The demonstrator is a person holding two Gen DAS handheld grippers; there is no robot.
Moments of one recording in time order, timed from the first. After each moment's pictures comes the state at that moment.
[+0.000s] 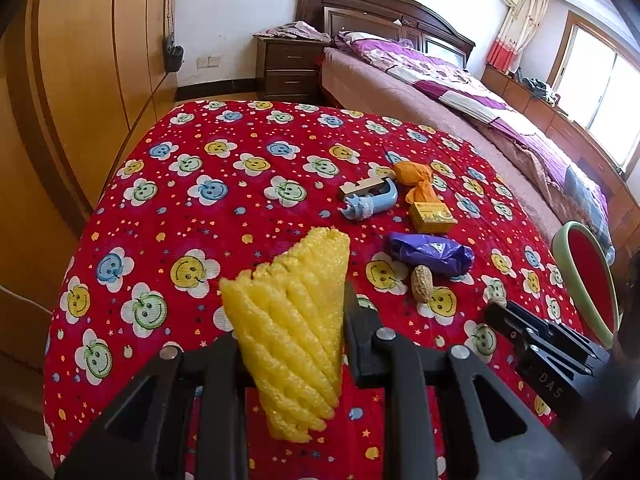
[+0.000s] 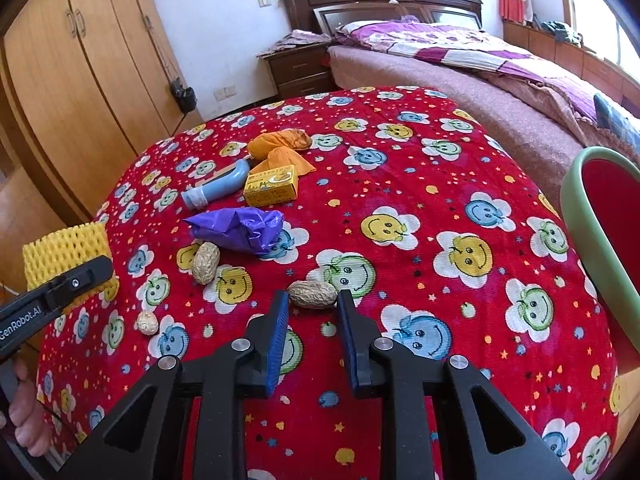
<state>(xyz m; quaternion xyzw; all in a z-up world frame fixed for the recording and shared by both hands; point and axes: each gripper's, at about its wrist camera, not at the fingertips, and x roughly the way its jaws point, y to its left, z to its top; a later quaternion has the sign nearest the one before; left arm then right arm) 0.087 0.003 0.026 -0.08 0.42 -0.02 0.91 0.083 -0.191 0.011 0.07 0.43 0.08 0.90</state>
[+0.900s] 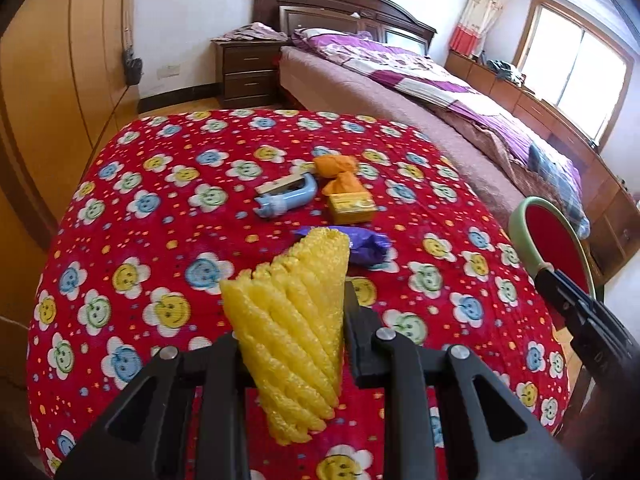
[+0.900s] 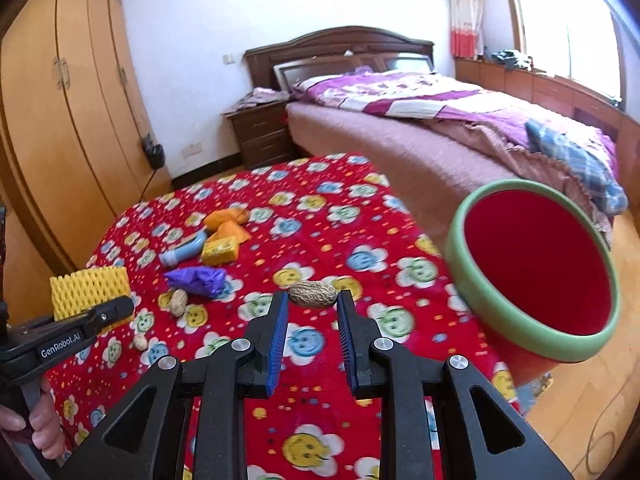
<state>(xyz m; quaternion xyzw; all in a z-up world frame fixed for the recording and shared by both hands) 0.077 -0.053 0.044 -0.05 0.42 -0.09 0.90 0.026 -0.254 0.070 0.07 0.34 0.00 0.94</state>
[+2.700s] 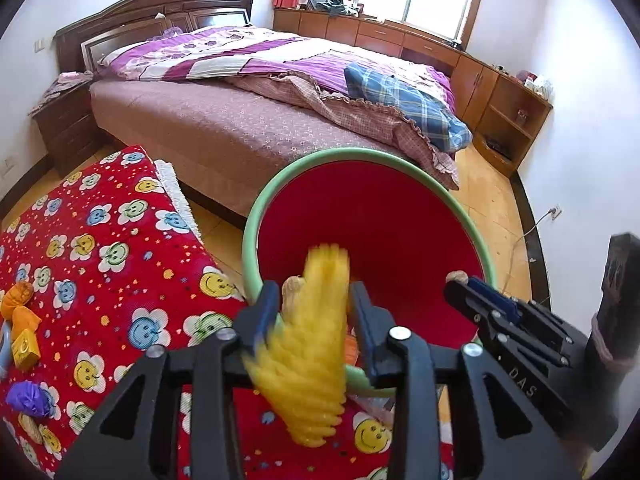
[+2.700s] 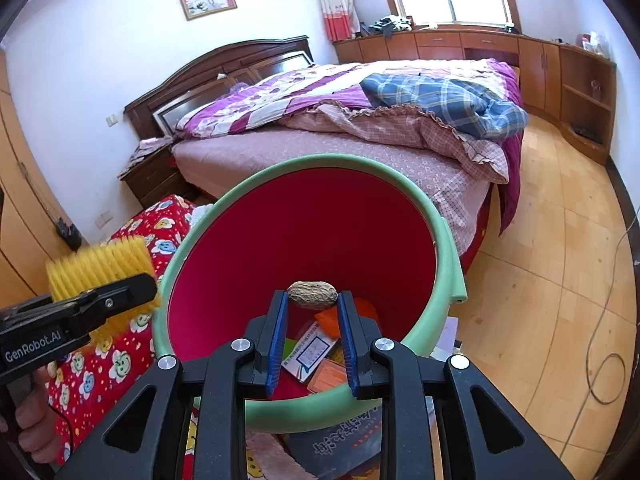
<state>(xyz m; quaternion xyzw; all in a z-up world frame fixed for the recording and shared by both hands) 0.112 -0.347 0.050 0.07 0.41 -0.34 0.84 -0.007 -0.477 0.032 0.19 0.32 -0.15 0.91</state>
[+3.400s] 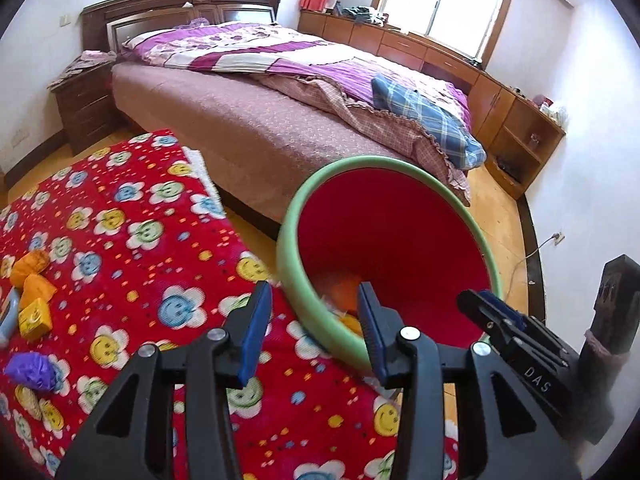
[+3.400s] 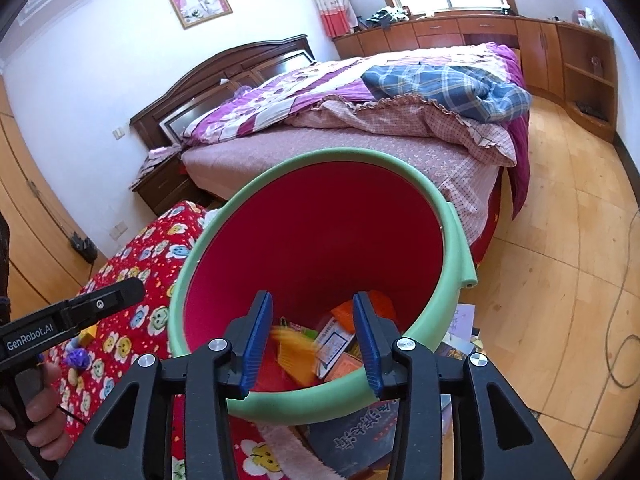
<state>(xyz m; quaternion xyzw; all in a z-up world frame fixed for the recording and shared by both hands) 0.115 -0.310 0.054 0.03 0.42 -0.31 0.85 -0.013 -0.476 0.034 0.23 0.31 -0.13 0.91</state>
